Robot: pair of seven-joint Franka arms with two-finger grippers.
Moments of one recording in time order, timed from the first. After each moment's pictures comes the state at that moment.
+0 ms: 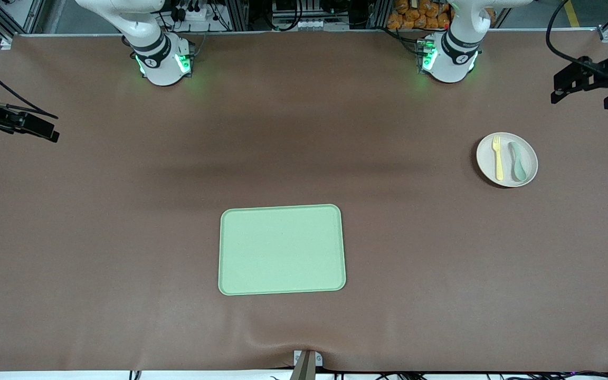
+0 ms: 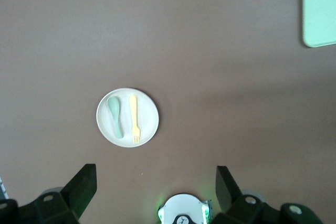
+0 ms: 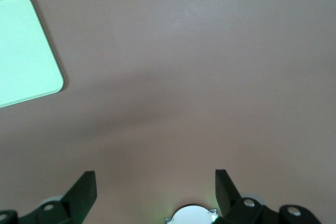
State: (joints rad) left arm -0.02 -0.03 -0.02 -1.50 0.03 1.34 0.08; right arm -0.06 0.03 0.04 -1.52 0.00 1.40 0.19
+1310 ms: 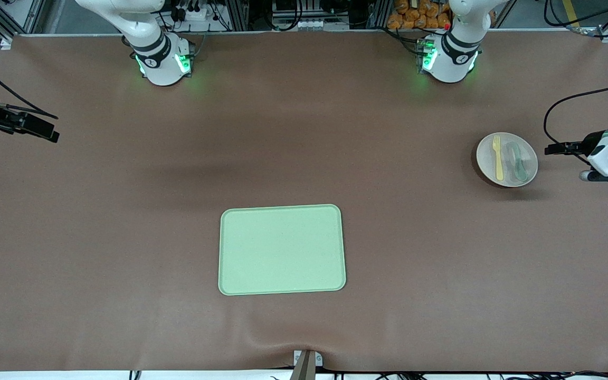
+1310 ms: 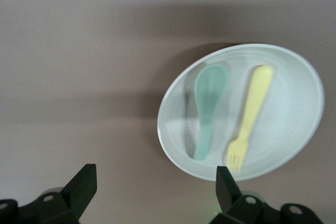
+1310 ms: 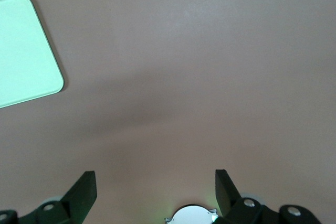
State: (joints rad) left arm 0.47 0.24 -0.02 -2.15 0.12 2.07 0.40; right arm -0.06 0.03 0.04 -1.52 0.00 1.40 0.19
